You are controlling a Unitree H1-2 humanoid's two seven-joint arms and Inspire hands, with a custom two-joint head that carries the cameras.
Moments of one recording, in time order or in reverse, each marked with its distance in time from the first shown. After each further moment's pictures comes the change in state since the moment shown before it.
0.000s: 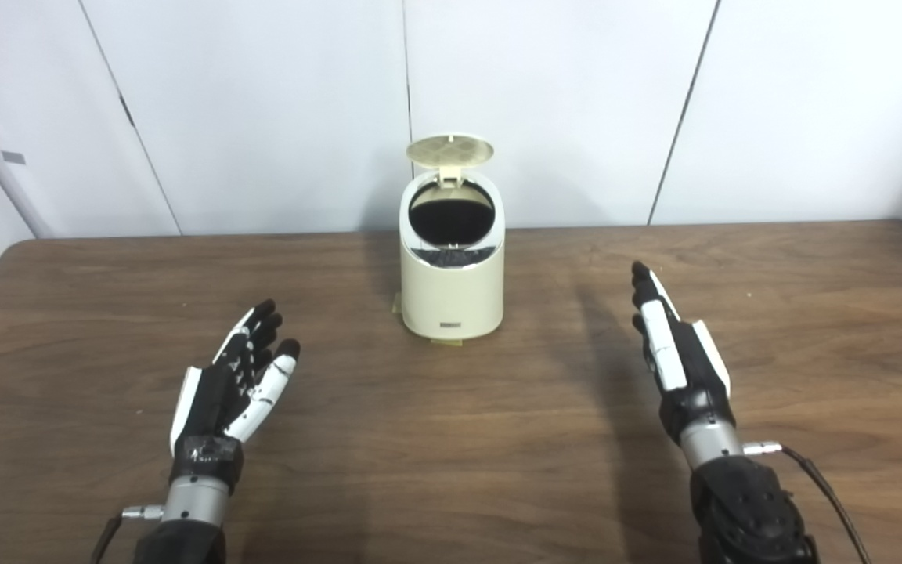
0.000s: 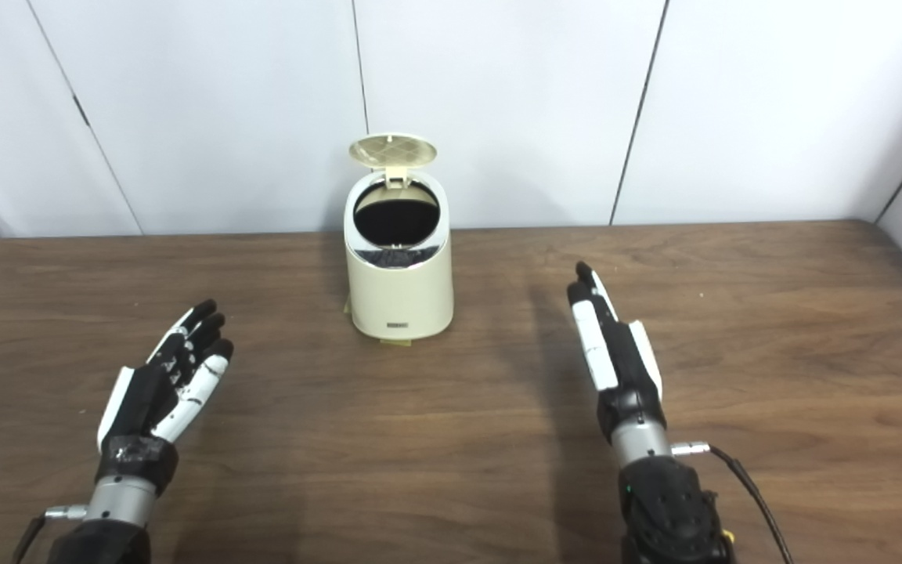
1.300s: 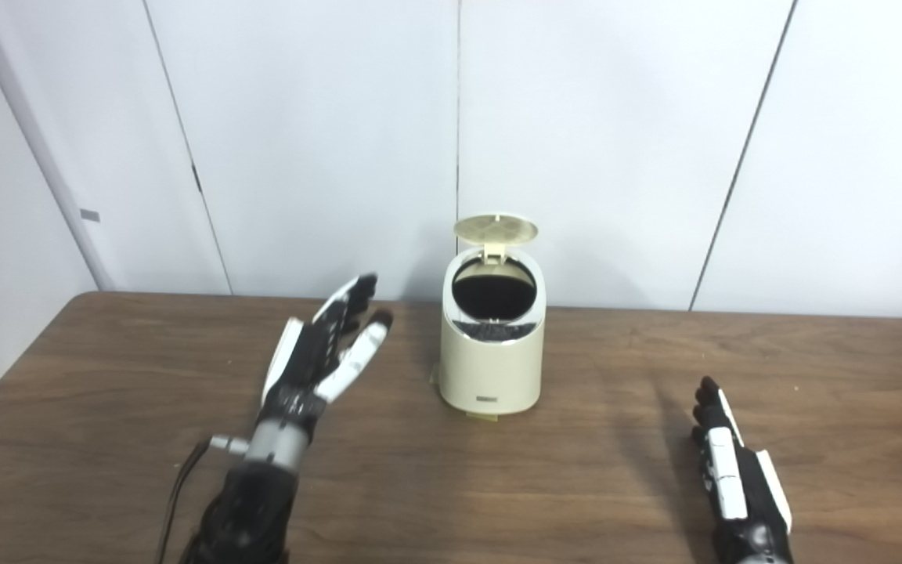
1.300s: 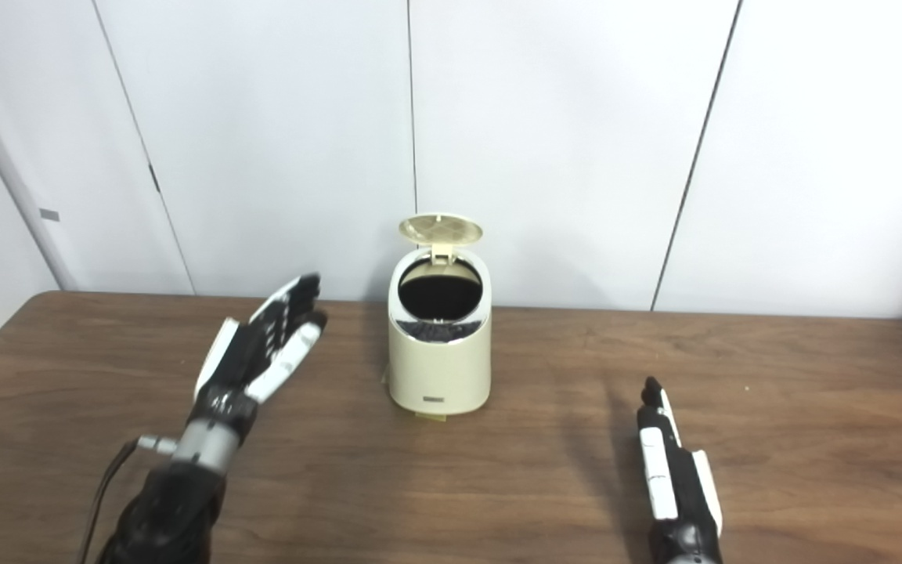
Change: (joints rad) left arm -0.319 0.034 -0.102 0.154 0.132 -0.022 0.002; right arm 0.042 -0.022 0.010 0.166 0.115 -0.256 -0.064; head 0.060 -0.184
